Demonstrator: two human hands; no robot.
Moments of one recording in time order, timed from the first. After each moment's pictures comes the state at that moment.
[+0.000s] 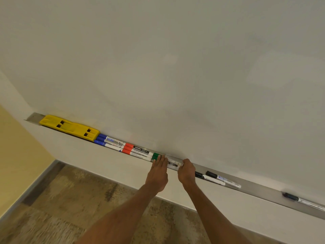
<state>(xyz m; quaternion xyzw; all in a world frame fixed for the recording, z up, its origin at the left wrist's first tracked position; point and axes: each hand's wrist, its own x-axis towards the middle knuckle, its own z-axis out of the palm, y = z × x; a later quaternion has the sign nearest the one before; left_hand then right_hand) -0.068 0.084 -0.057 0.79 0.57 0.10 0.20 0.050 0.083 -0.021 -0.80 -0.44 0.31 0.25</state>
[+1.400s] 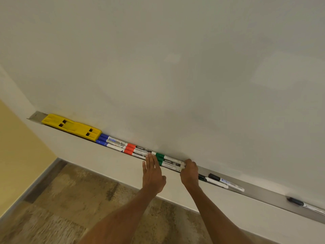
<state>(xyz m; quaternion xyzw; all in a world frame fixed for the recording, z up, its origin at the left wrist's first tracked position) -0.078 0.085 -0.059 0.70 0.67 0.08 0.21 0.058 0.092 -0.035 -0.81 -0.50 0.26 0.19</state>
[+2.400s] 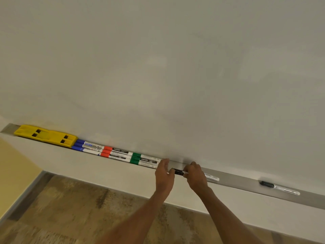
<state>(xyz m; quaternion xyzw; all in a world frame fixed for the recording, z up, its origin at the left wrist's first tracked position) 0.047 0.049 -0.035 0.51 0.60 0.41 0.46 0.178 0.049 -0.037 -0.76 -0.63 0.17 0.05</state>
